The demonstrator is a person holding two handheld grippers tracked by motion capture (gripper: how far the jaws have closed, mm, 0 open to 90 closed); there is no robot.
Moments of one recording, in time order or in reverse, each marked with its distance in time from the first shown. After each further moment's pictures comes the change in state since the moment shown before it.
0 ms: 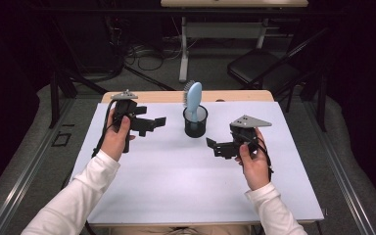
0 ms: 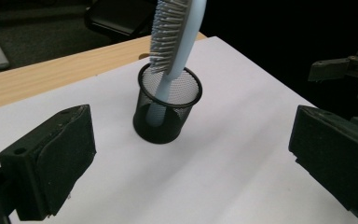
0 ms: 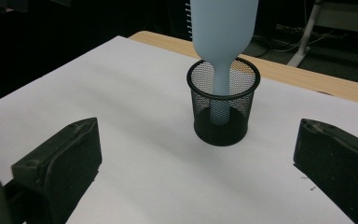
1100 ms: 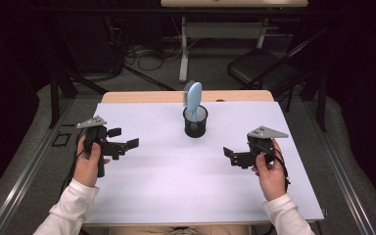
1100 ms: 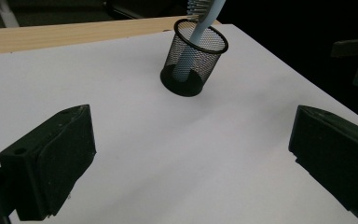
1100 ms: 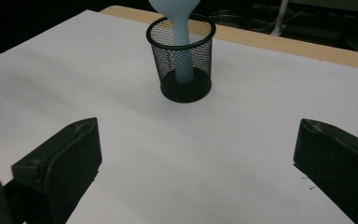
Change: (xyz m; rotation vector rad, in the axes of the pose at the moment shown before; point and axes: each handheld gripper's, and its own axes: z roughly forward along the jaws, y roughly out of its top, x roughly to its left) left arm 0.029 -0.081 -0.055 -0.043 0.030 -0.088; right arm -0.027 -0.035 -0.028 0.055 -0.081 0.029
